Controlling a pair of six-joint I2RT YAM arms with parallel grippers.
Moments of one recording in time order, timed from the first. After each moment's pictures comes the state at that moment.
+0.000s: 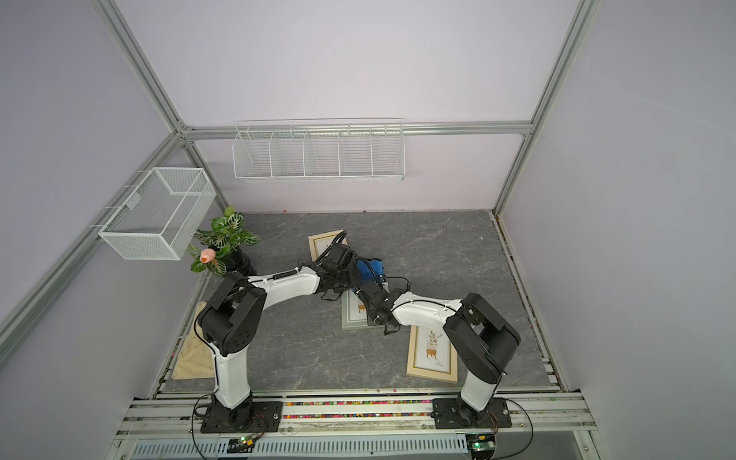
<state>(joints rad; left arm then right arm) -0.65 1.93 1.22 -0.22 0.04 -0.87 0.85 1.72 0.98 -0.47 0.26 0.69</state>
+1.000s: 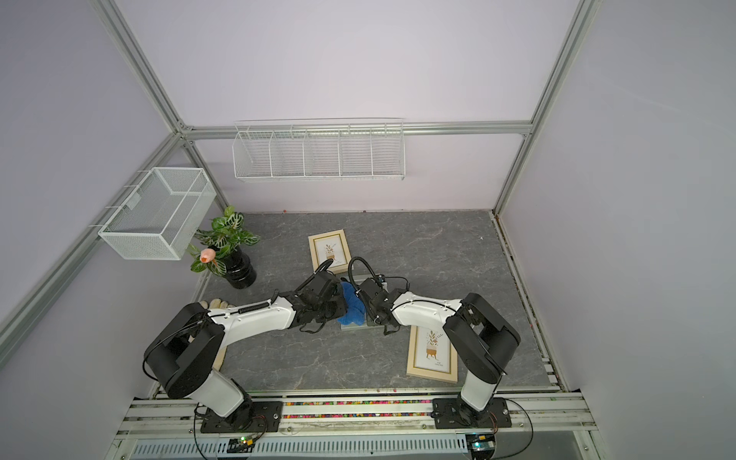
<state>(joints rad) -0.77 1.61 0.84 -0.18 0.01 -0.93 0.85 1.73 0.98 -0.47 0.25 0.68</state>
